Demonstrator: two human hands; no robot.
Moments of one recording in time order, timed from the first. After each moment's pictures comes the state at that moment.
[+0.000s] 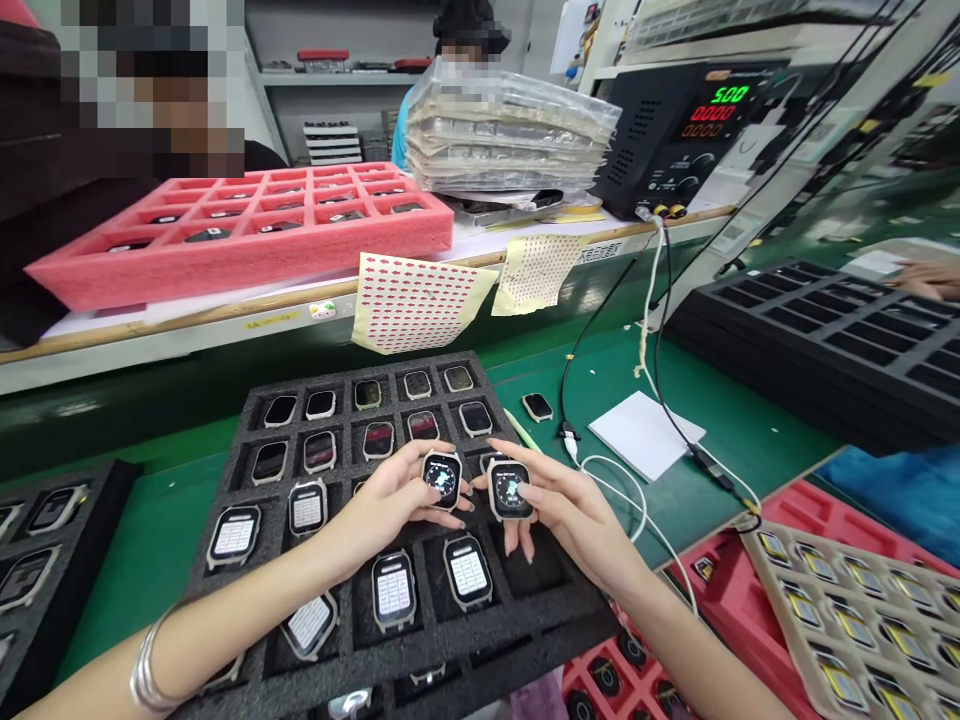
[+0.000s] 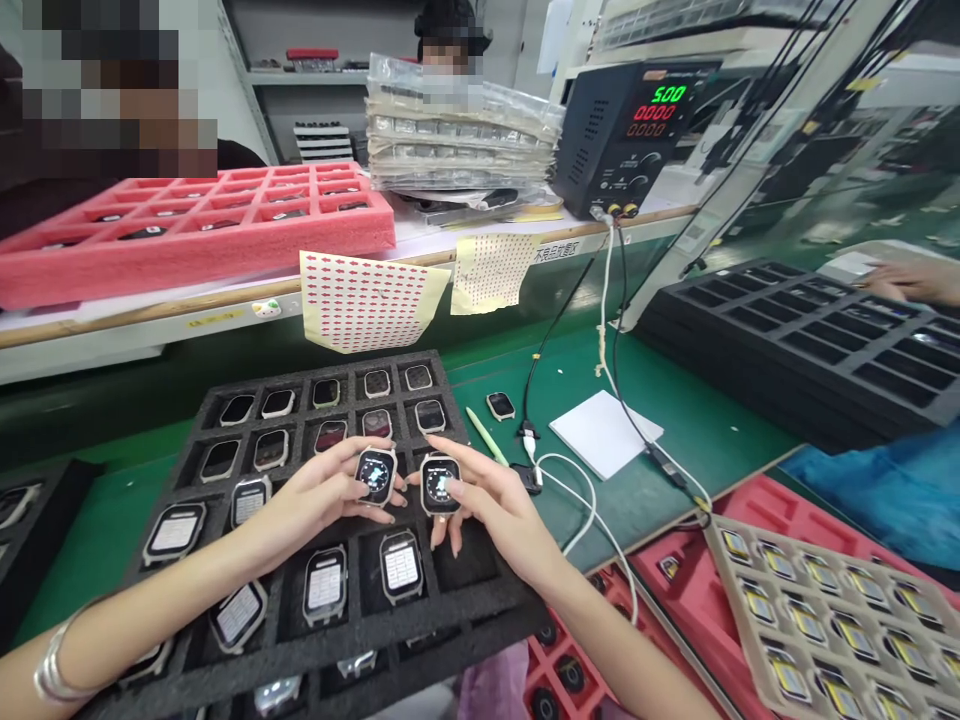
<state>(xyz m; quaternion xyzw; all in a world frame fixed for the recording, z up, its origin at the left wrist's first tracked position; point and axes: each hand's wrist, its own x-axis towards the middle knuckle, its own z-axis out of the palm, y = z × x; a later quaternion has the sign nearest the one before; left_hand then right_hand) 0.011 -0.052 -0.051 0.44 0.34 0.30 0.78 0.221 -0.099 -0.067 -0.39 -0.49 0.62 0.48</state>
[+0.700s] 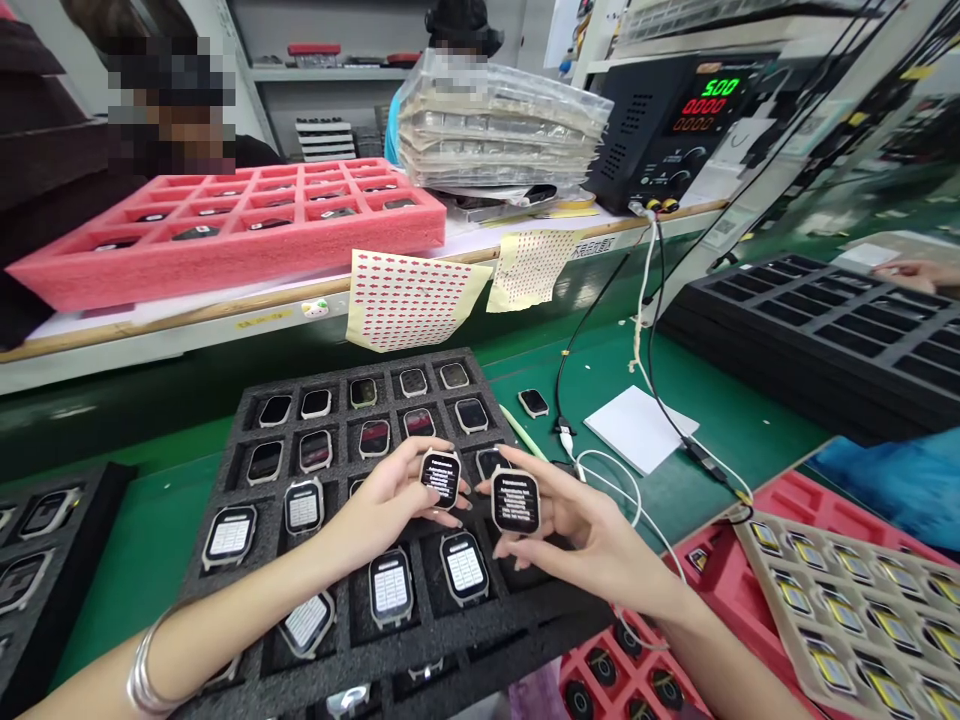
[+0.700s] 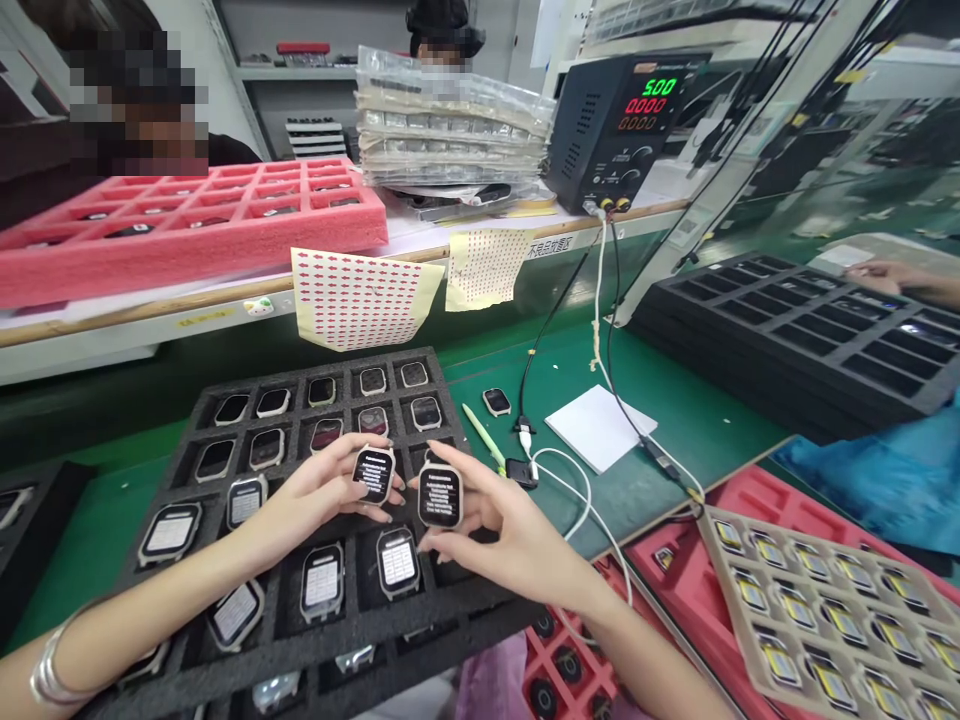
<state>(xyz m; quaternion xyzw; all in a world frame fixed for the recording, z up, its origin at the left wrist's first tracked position) 0.011 -0.054 -0.052 0.48 0.32 0.29 0.76 0.230 -0.114 -0.052 -0.42 -0.62 0.55 0.39</state>
